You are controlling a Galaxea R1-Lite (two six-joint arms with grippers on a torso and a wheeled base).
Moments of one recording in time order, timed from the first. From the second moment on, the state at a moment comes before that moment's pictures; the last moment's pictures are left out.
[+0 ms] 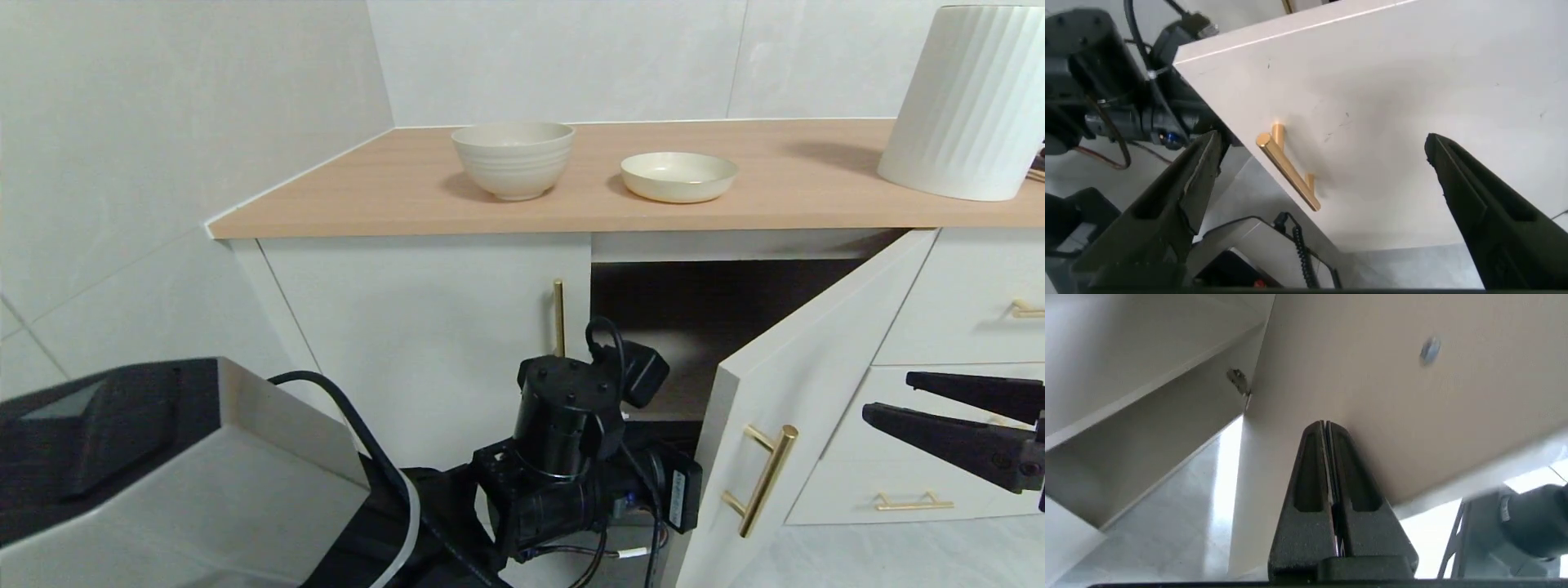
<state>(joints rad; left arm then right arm) -0.92 2.10 -0.95 -0.88 -0.18 -0.32 0.33 1.04 -0.60 -0.19 0.32 0.13</state>
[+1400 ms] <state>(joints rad) -0.93 2.18 -1.29 -0.60 -0.20 -0.43 0.28 0.98 -0.62 -0.19 0.32 0.13</state>
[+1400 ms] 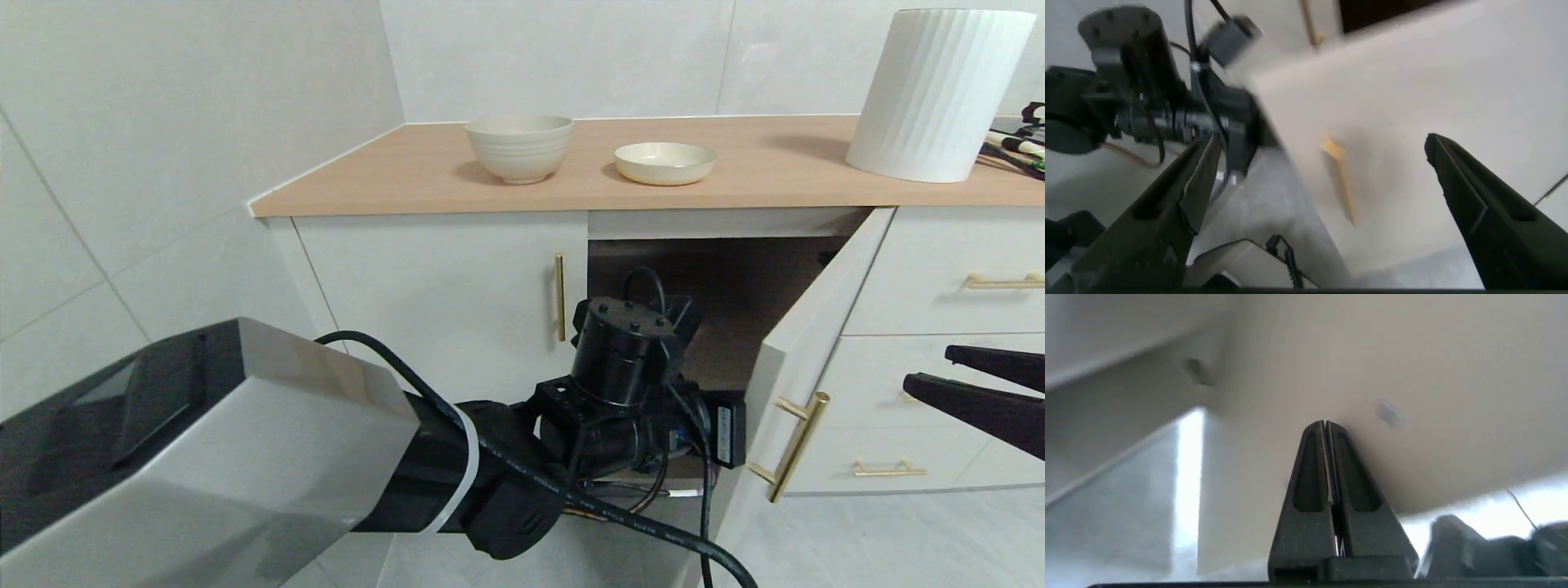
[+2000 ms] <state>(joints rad) -0.97 2.18 -1.32 -0.59 -0.19 -0.43 0.28 0.94 -0.66 -0.19 0.32 0.13</state>
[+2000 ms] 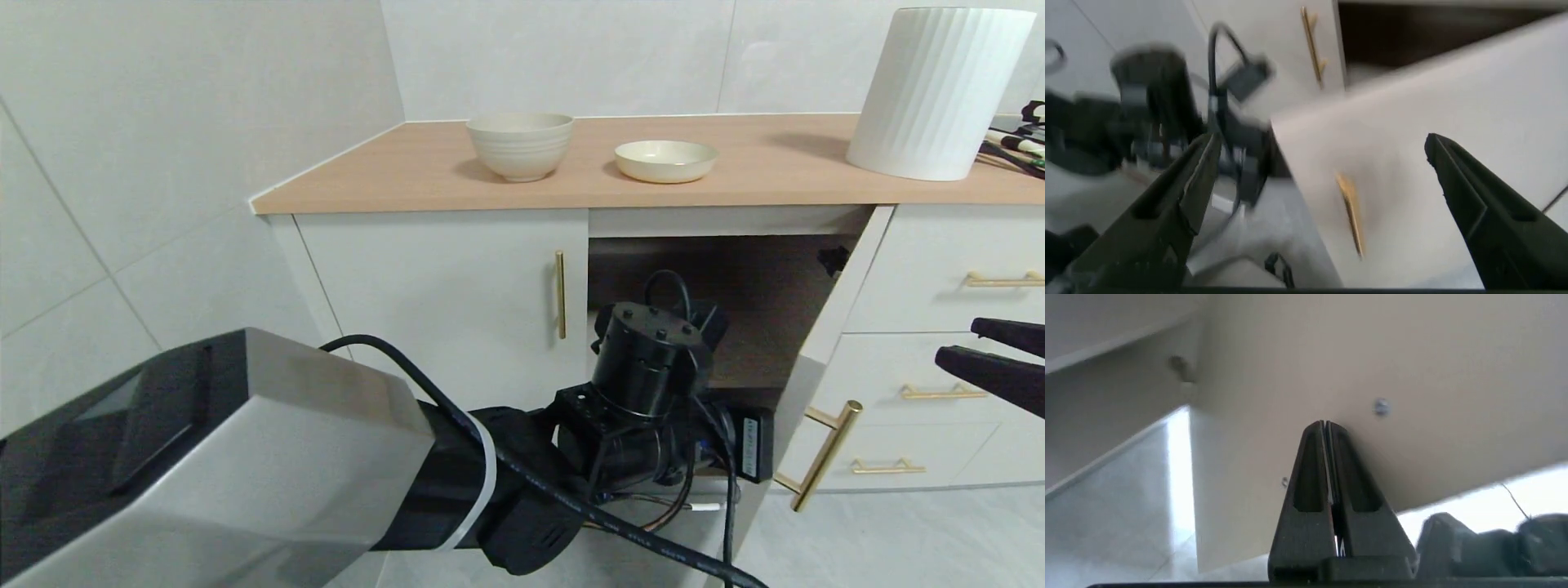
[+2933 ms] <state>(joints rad) -0.83 1.99 -1.14 -0.59 -0.12 -0.50 0.29 0.87 -0.71 -0.19 0.33 0.14</state>
